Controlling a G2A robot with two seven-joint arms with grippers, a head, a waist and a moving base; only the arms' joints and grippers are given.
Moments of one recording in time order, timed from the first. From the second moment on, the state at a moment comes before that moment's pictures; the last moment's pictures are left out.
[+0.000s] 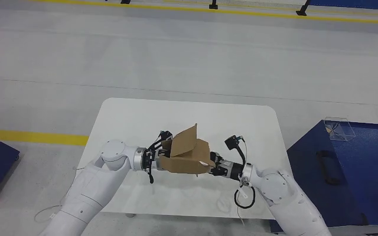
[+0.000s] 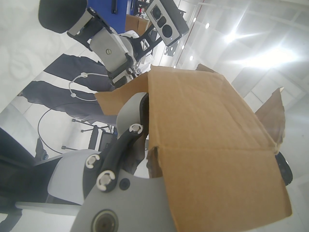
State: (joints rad) left arm 0.78 -1.20 -0.92 -1.15 -0.71 0.08 -1.30; right arm -1.19 -1.05 1.16 -1.56 -0.16 -0.46 0.67
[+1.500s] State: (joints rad) left arm 0.81 -1.21 -0.92 -1.21 -0.63 0.04 -1.31; right arm -1.22 -1.04 1.23 -1.61 -0.20 -0.41 0.62
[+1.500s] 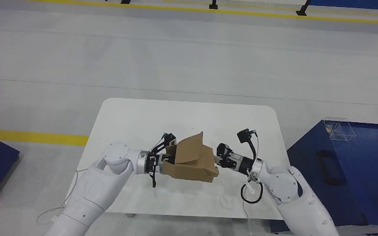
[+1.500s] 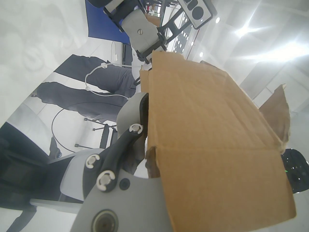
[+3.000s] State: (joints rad) left arm 0.86 -1.20 -0.93 -1.27 -0.59 0.08 -1.25; right arm -1.25 -1.04 1.22 -1.67 -0.15 -0.42 0.65
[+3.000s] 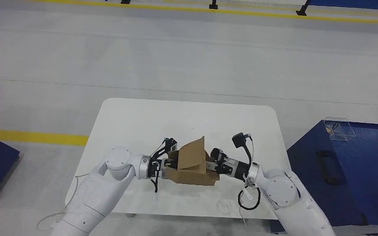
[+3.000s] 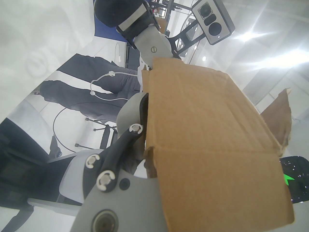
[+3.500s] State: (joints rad) left arm 0.87 -1.21 -0.95 -1.22 -0.71 0.07 -1.21; right arm -1.28 -1.03 1.29 -1.68 -0.09 -0.45 0.65
